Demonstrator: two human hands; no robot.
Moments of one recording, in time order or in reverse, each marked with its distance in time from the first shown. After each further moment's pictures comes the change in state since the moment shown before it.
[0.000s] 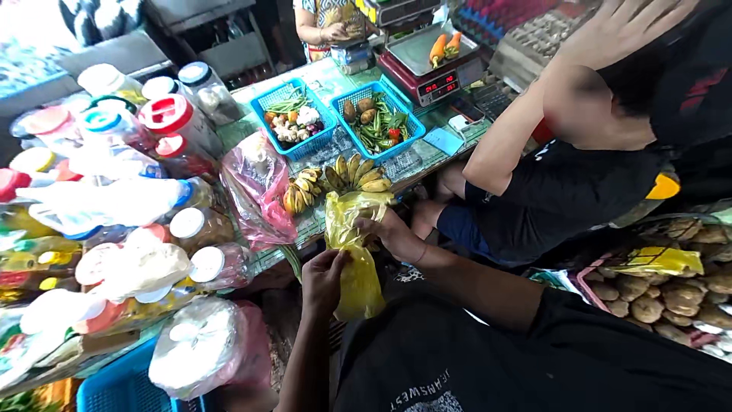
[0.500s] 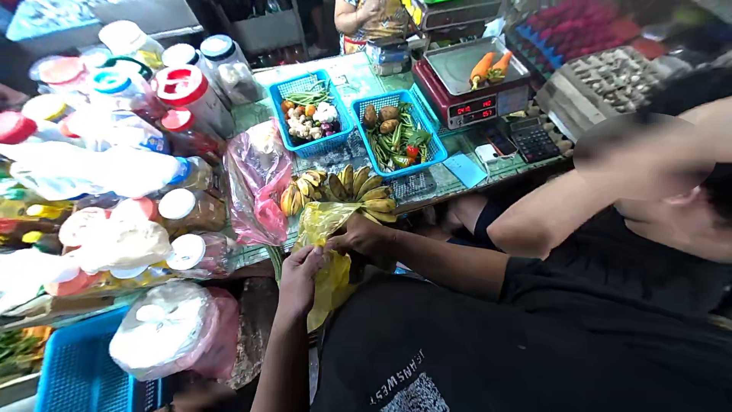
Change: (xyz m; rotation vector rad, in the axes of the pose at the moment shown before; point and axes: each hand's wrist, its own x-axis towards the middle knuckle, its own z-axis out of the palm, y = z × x) left_hand 0.063 -0.030 0.026 -0.318 0.172 -0.140; right_hand 0.112 -0.011 -0.031 -0.339 -0.623 0.144
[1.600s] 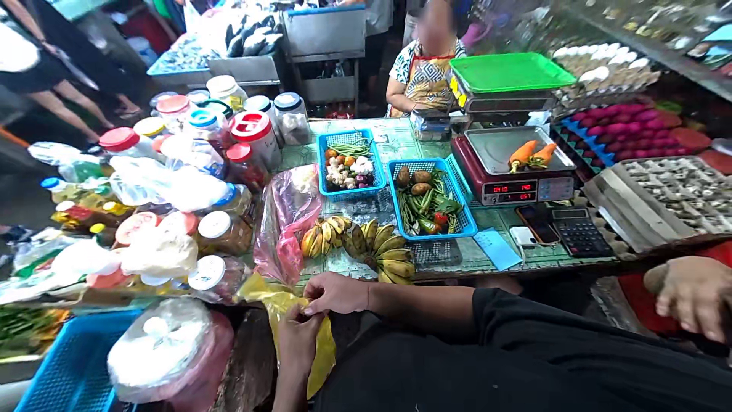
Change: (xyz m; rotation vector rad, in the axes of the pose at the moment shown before) left_hand -0.009 -0.005 0.007 0.246 0.491 -0.015; right_hand 0.075 0.004 0.021 -0.136 -0.365 0.027
